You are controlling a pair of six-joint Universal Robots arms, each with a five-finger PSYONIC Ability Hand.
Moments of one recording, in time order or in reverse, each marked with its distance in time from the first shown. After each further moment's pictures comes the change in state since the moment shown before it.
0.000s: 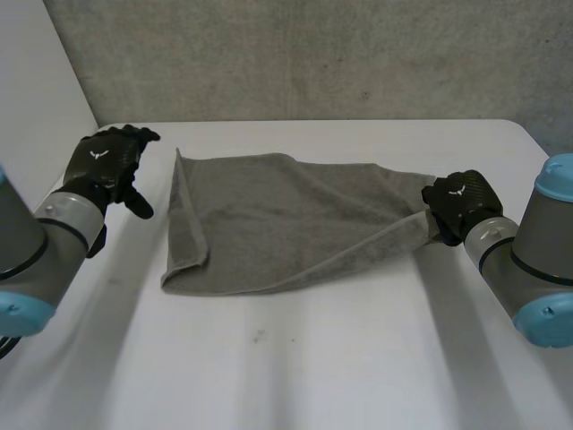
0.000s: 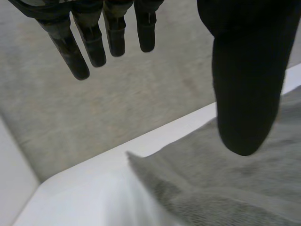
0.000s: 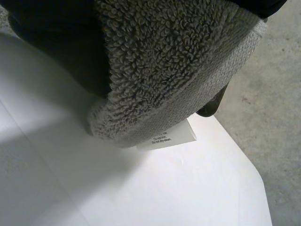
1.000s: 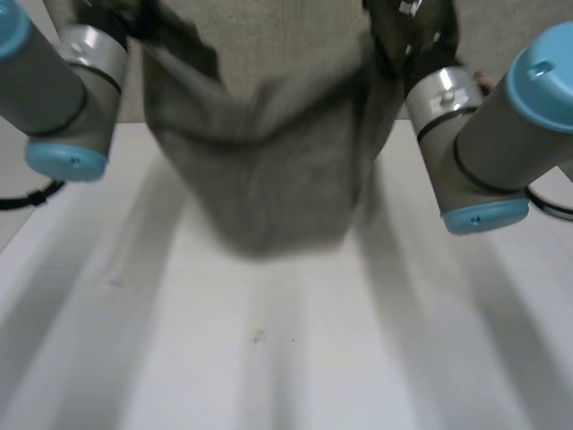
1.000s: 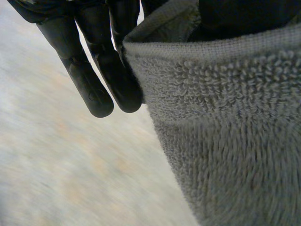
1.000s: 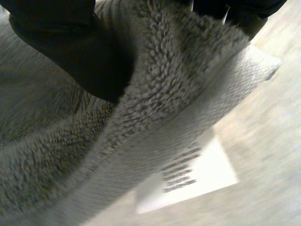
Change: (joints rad) left arm -0.152 -0.293 0.877 -0.065 -0.137 0.080; right arm 0.240 0.005 -0.482 -0.231 0.050 0.141; left_hand 0.891 0.935 0.934 0.937 0.913; right_hand 0.000 0.000 -0.006 -0.008 -0.008
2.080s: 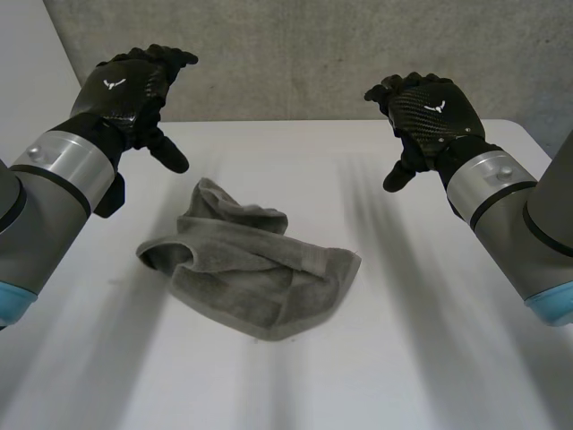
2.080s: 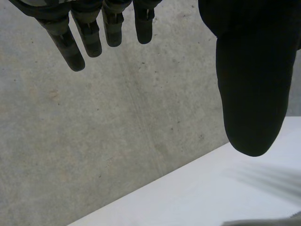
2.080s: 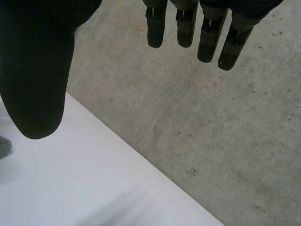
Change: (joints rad) left arm -0.031 0.459 -0.687 -0.165 0.085 -0.155; right arm -0.102 -0.229 0.391 0.242 -0.153 0.225; left_hand -0.997 -1.046 -1.042 -1.044 -0.986; right_hand -0.768 -0.948 -0.965 -0.953 -0.926
